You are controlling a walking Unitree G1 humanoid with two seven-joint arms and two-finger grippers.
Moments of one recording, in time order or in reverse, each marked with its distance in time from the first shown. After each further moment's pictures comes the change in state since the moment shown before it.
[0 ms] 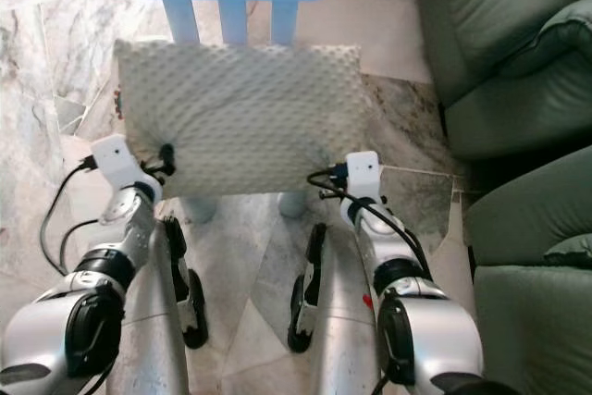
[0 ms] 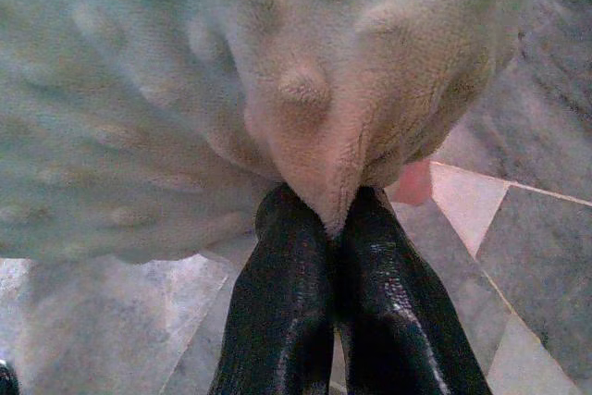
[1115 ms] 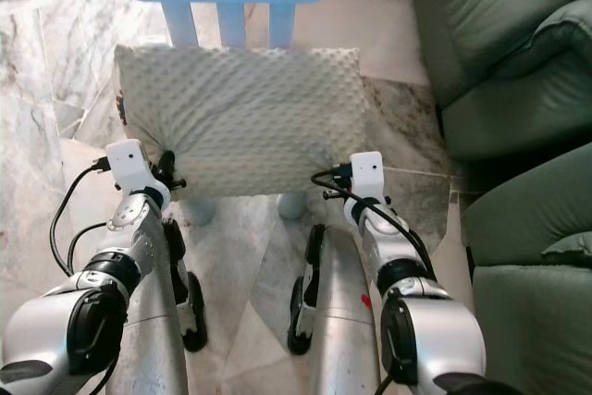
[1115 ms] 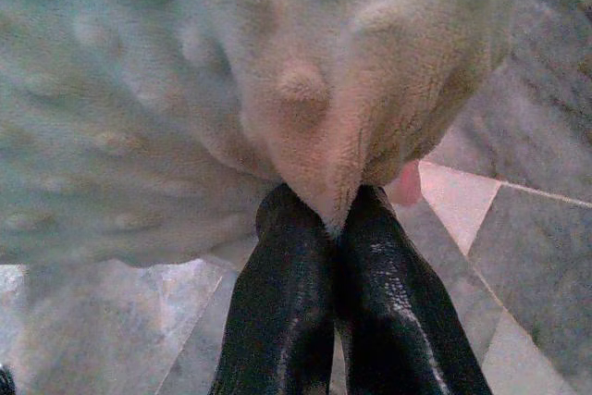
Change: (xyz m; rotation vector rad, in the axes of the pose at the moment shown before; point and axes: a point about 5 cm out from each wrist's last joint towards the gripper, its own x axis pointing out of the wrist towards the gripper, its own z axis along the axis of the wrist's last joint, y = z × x) left arm -0.003 -0.002 -0.011 0.126 0.013 -0.062; right arm 0.001 -0.001 0.003 -0.009 0.012 0.005
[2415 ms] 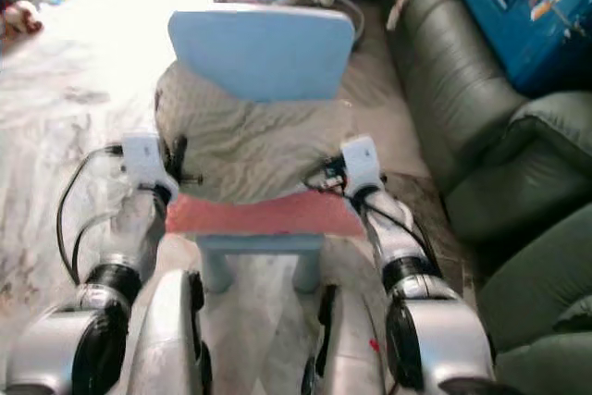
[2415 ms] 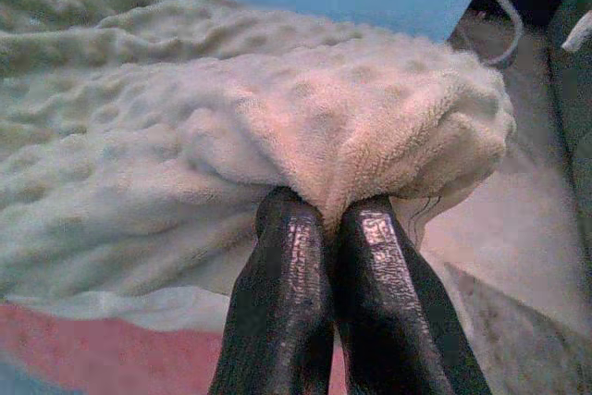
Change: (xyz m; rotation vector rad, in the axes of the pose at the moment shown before) left arm -0.014 -0.016 0.007 0.168 -0.183 -0.215; right arm -0.005 0.001 0.017 -0.164 -0.160 0.117
